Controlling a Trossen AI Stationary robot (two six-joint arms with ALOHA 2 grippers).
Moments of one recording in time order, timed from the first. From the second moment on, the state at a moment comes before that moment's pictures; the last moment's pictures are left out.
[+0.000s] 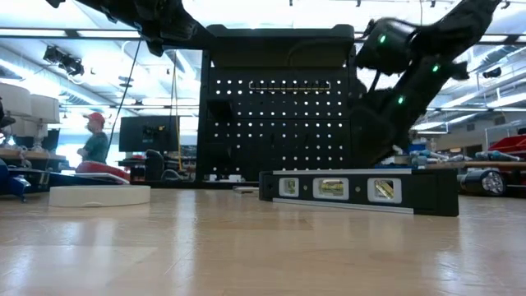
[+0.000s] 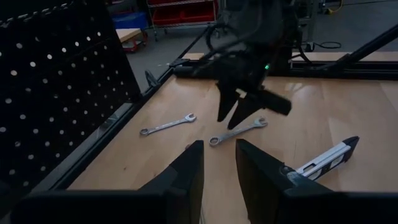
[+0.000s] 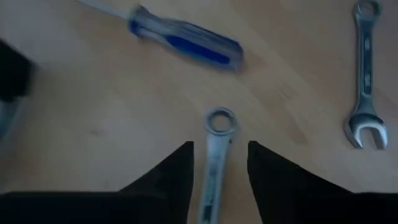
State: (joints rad) left arm -0.20 1.05 0.66 0.09 -0.56 -0.06; right arm -0.11 1.46 0.61 -0.10 0.31 0.44
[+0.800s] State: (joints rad) left arm -0.20 1.05 0.66 0.08 -0.54 -0.08; right arm -0.17 1.61 0.61 0.00 0.19 0.39
